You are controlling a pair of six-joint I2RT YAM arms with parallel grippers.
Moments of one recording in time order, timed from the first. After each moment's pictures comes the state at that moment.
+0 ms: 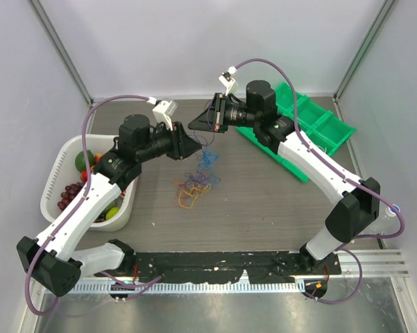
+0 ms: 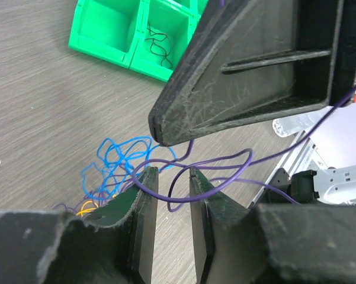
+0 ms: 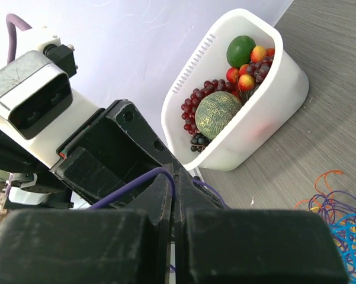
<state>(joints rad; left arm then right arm) -0.52 1.15 1.17 -0.30 0.38 -0.40 0.60 1.59 1.54 -0.10 -0.70 0.83</state>
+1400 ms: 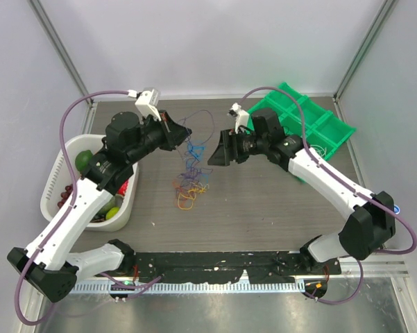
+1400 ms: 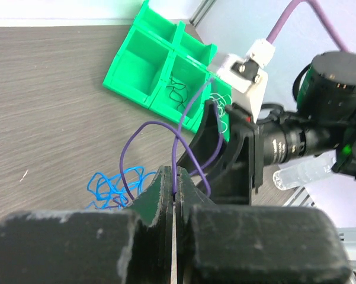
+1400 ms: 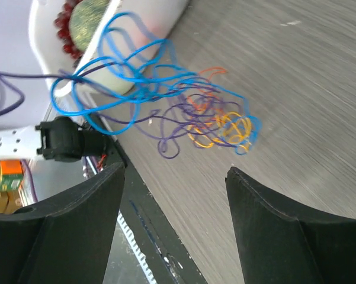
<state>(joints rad) -0.55 1.10 1.25 -0.34 0.15 -0.49 0.53 1.44 1.27 -0.45 -0.57 0.39</state>
